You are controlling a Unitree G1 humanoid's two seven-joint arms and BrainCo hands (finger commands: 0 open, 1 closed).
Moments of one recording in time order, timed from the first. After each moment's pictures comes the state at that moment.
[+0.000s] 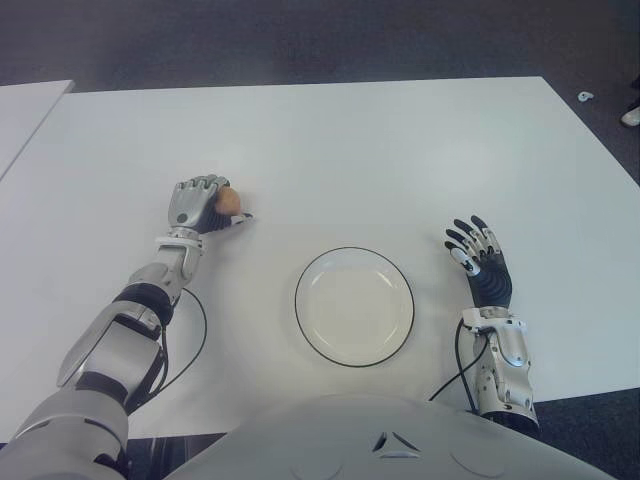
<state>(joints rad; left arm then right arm) -0.46 0.54 -0.48 1.08 0.80 -0.28 0.77 0.24 -0.06 -0.22 0.13 0.28 -0.28 0.21</state>
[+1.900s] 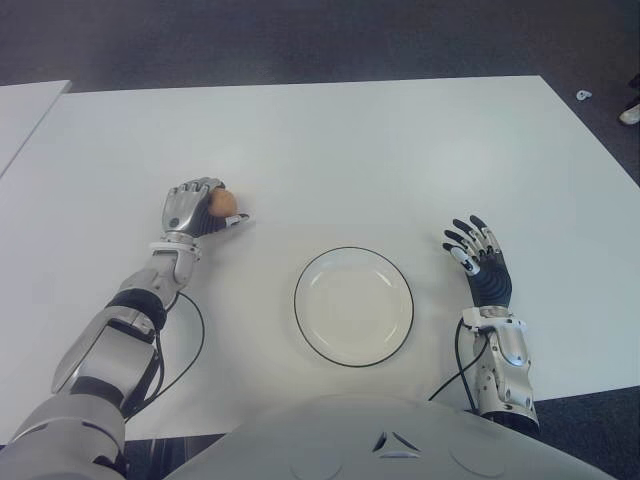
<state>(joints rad) -0.44 0.55 -0.43 1.08 0.70 -0.42 0.75 0.24 -0.06 -0.22 0.12 0.28 -0.26 0.21</state>
